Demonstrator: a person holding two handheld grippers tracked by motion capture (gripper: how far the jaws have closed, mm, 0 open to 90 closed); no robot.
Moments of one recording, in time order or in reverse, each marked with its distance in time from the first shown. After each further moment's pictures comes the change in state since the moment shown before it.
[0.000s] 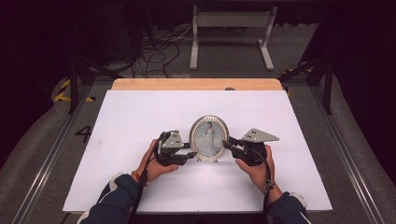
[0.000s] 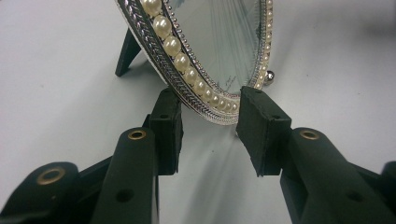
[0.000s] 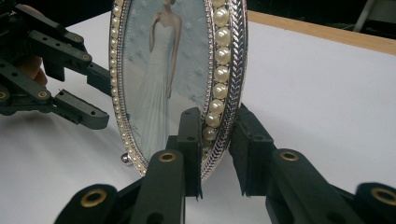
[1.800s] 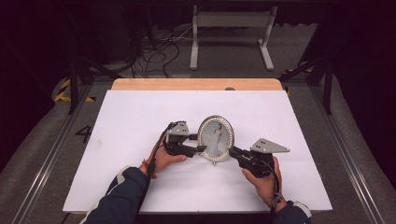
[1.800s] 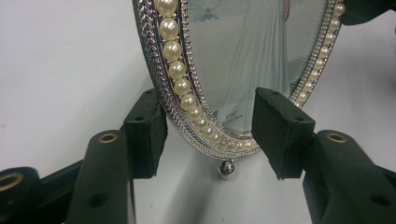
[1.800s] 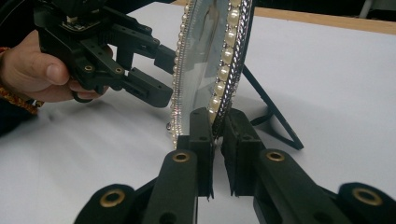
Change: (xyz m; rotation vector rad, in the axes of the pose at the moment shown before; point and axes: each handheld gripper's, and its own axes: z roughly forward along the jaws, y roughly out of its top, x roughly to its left) left arm 0.024 0.015 0.029 -0.070 -0.107 -0.080; right arm 0.012 -0.016 -0.030 -0.016 0.018 0.066
